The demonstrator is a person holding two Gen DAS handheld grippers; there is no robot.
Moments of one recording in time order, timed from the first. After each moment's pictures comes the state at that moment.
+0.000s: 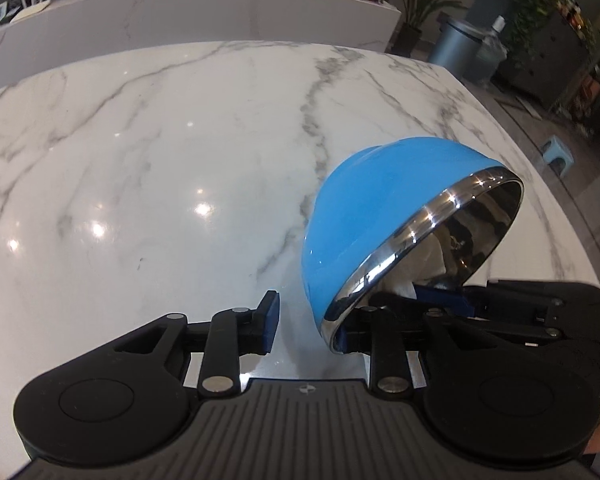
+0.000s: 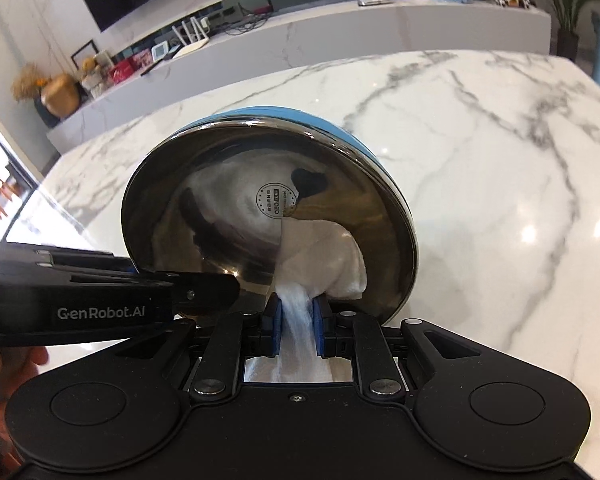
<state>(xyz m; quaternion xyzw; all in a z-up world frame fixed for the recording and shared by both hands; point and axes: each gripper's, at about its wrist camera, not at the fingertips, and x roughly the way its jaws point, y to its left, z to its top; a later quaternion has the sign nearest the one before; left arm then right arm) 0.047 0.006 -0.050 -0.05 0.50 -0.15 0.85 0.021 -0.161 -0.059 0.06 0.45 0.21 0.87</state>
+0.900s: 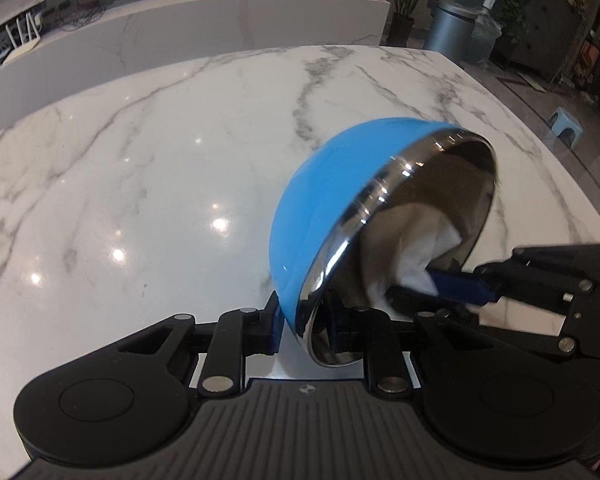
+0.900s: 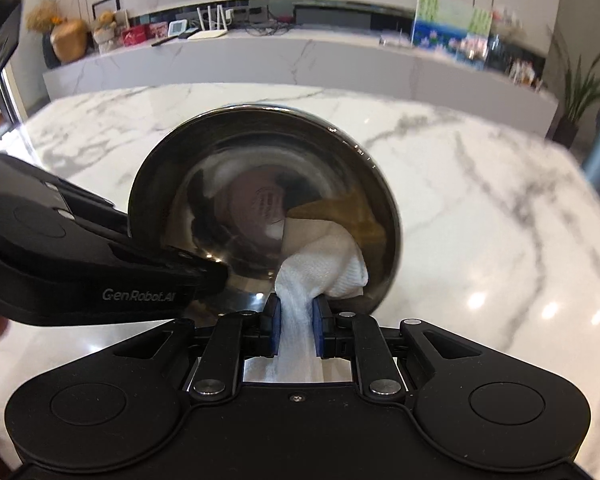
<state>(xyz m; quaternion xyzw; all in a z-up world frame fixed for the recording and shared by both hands) 0.042 -0.011 -0.046 0.03 0.48 -0.15 0.86 0.003 -0.130 -0.049 -0.12 0.37 0.18 0.90</state>
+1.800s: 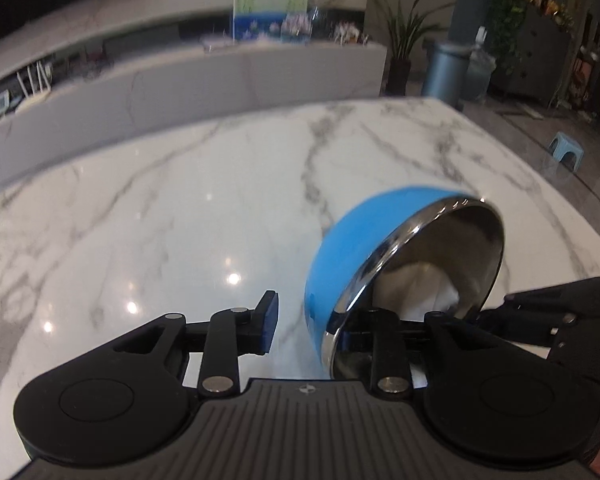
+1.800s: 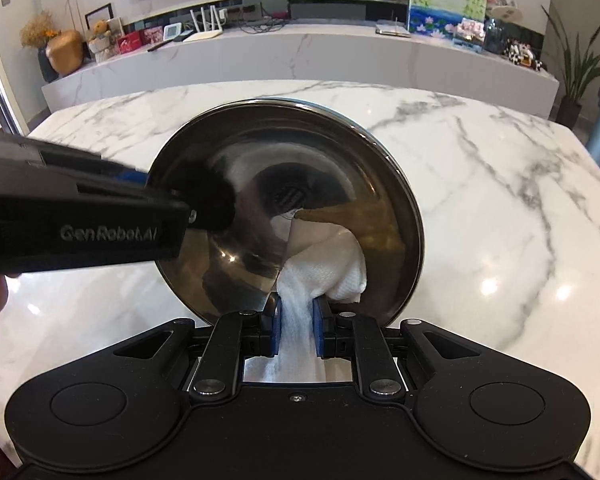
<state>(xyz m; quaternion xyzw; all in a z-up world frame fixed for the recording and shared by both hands) 0.036 -0.012 -0.023 0.05 0.39 -0.14 0.91 0.014 -0.145 -0.057 -0.06 0.41 0.20 0.89</state>
